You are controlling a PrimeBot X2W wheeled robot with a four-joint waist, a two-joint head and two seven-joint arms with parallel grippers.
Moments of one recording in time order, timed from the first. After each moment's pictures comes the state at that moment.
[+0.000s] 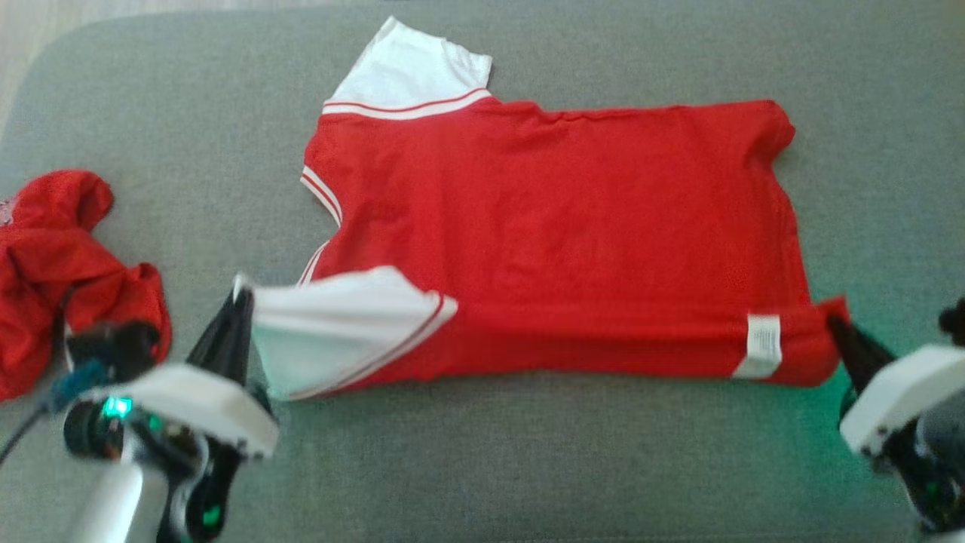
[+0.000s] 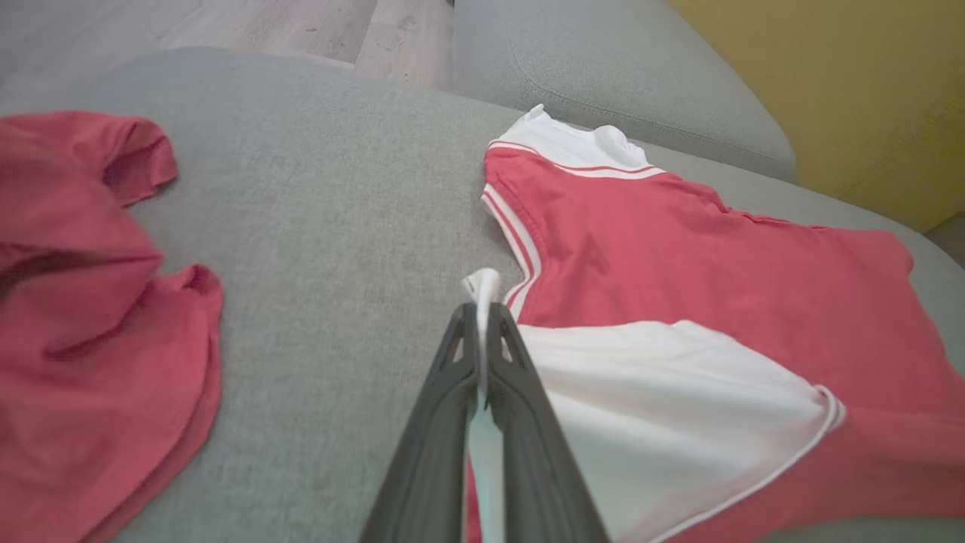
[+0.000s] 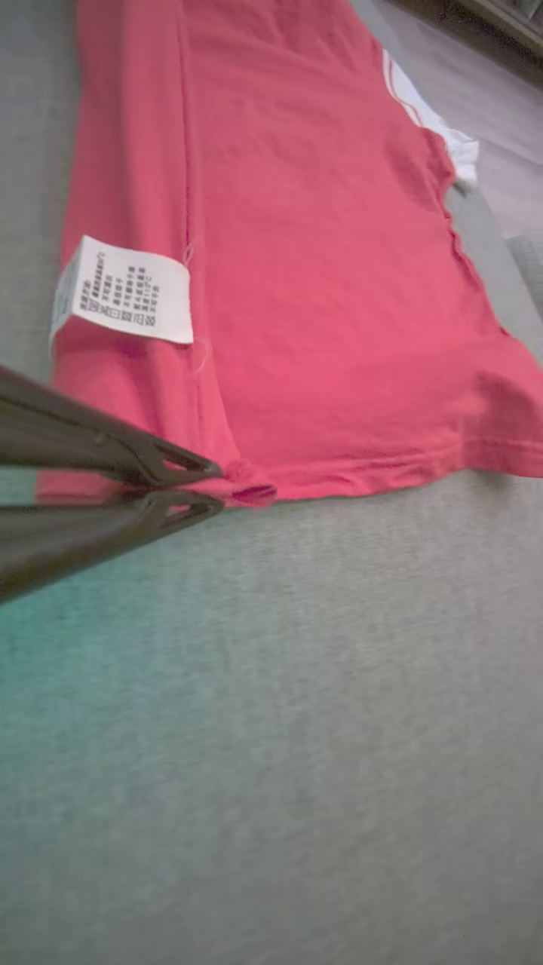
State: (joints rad) left arm -0.05 0.32 -0.21 -0.11 -0.62 0.15 0.33; right arm 0.01 -0.14 -0.18 -0.04 0.43 0.13 0.61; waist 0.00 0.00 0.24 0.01
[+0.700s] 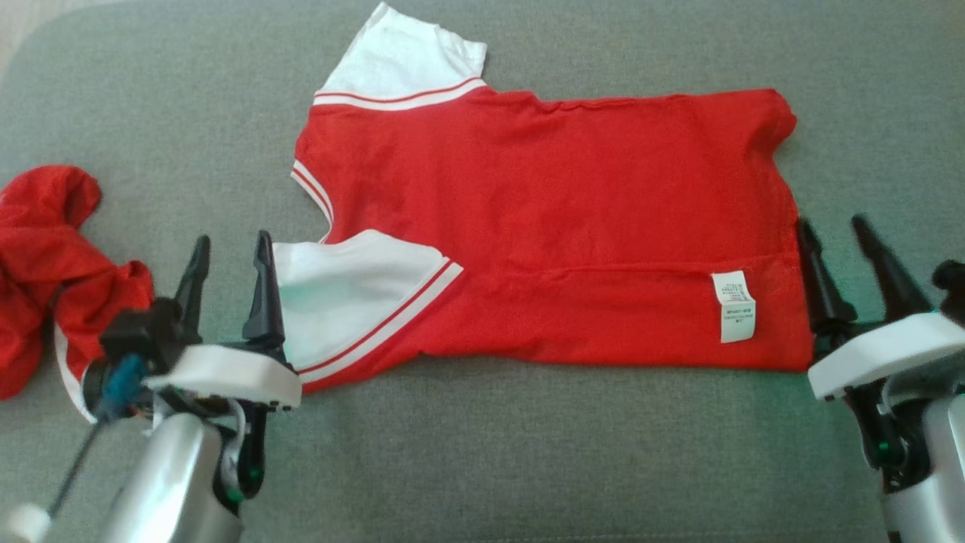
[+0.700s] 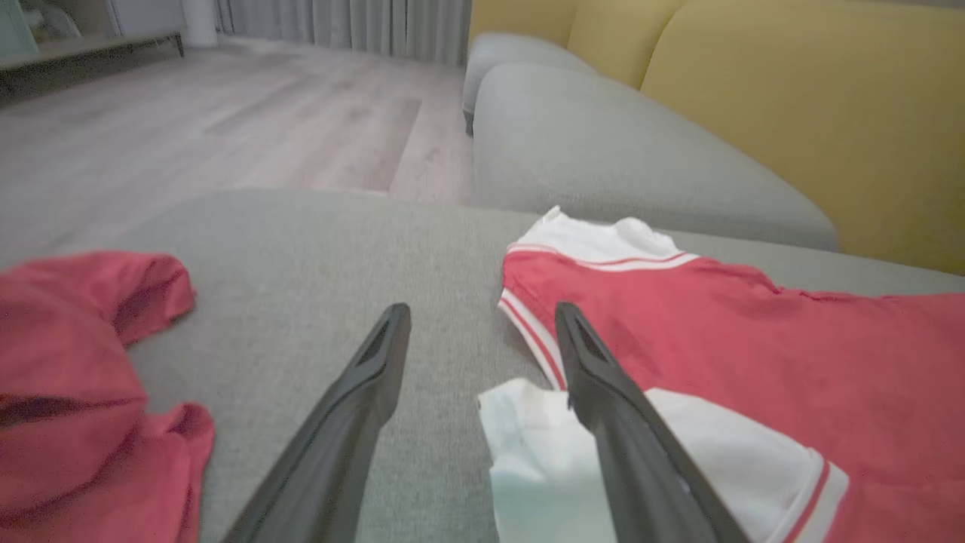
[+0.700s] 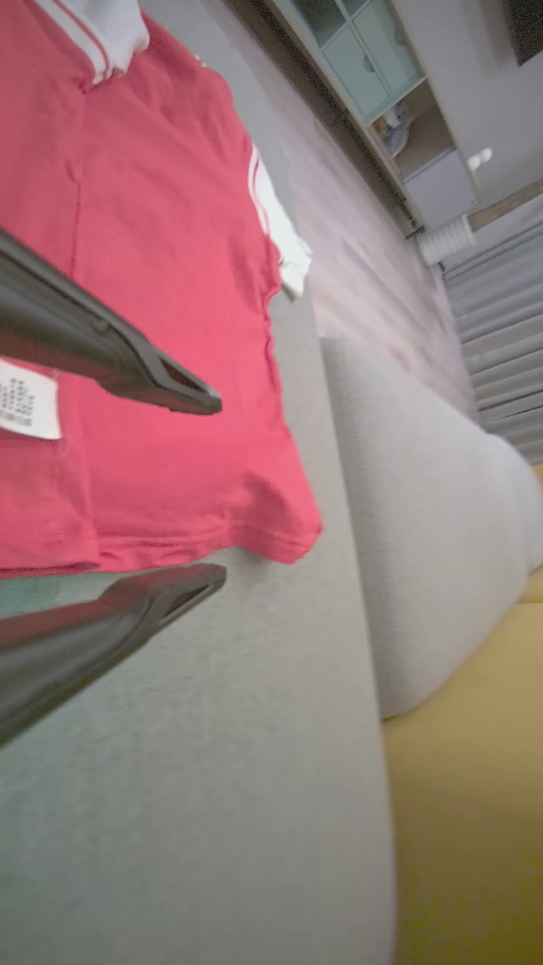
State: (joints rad) left arm -0.27 0.23 -0.27 0.26 -0.49 0.08 -0.07; right arm -0.15 -0.23 0.02 0.12 0.43 0.13 0.10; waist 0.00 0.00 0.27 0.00
